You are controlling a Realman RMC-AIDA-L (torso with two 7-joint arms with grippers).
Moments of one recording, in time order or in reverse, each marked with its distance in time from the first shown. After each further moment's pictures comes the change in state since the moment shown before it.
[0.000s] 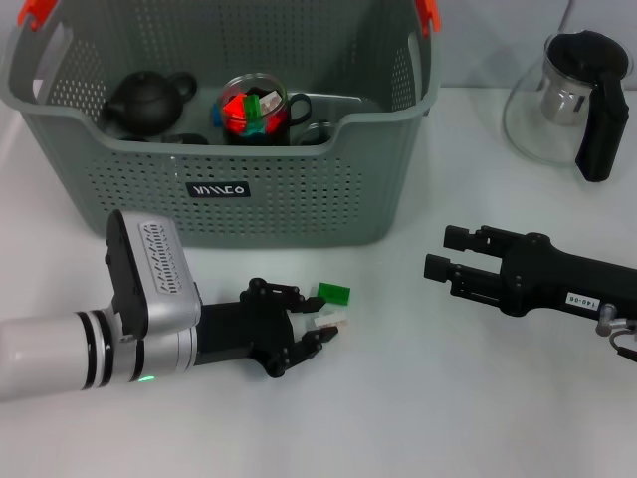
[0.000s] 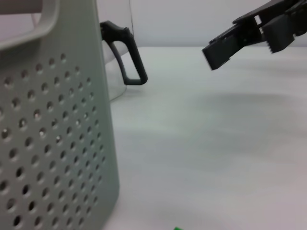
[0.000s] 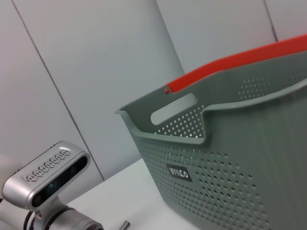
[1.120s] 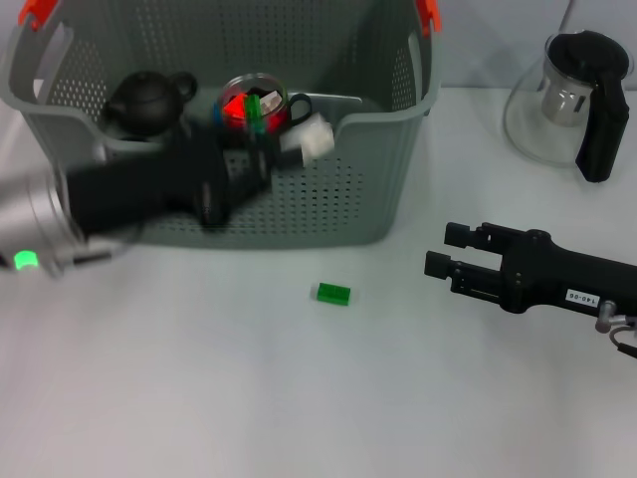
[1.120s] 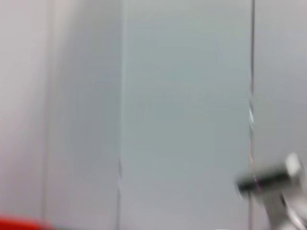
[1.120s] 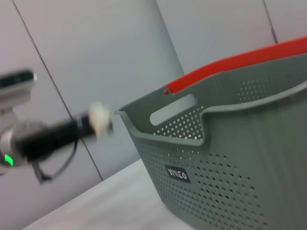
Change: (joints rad) left arm -0.023 0.089 -0.332 0.186 -0.074 0.656 -0.298; right arm 0.004 -0.002 0.000 -0.002 0.001 0.005 -0.004
